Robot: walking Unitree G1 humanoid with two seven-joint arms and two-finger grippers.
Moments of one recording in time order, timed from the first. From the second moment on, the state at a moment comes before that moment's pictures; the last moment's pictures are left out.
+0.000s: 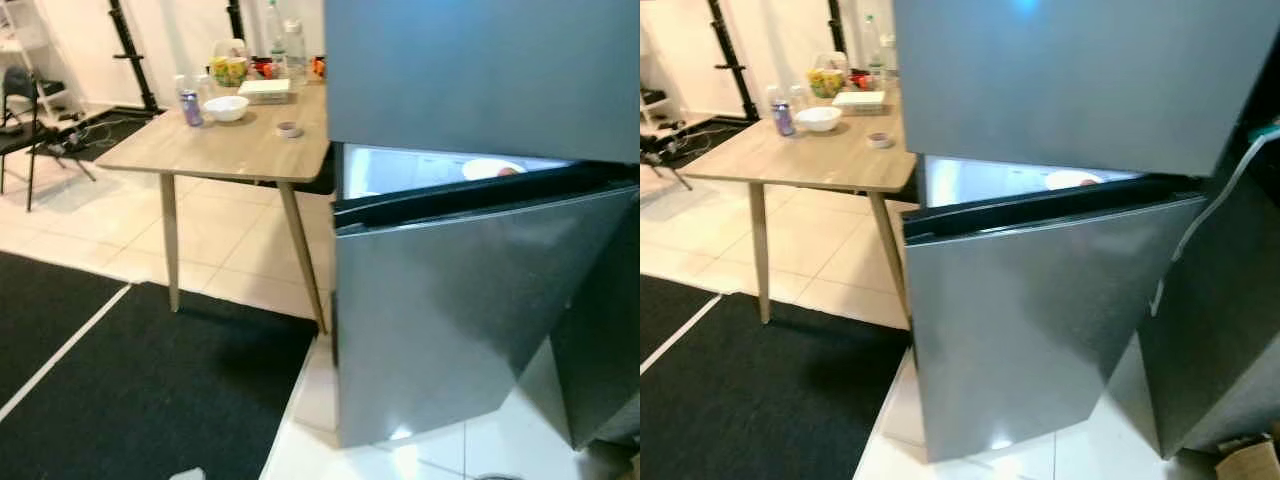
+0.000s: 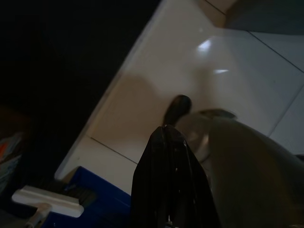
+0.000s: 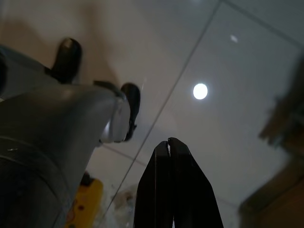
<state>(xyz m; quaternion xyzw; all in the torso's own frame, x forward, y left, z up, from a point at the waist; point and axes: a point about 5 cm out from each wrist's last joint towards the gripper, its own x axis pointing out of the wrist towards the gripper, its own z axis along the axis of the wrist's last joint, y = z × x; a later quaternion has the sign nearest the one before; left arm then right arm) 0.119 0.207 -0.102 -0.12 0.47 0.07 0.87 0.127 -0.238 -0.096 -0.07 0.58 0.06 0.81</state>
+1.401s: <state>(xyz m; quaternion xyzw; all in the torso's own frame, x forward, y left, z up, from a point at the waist) 0.121 0.202 -0.104 -0.10 0.50 0.05 0.86 0.145 -0.242 -0.090 -0.07 0.56 0.02 0.82</state>
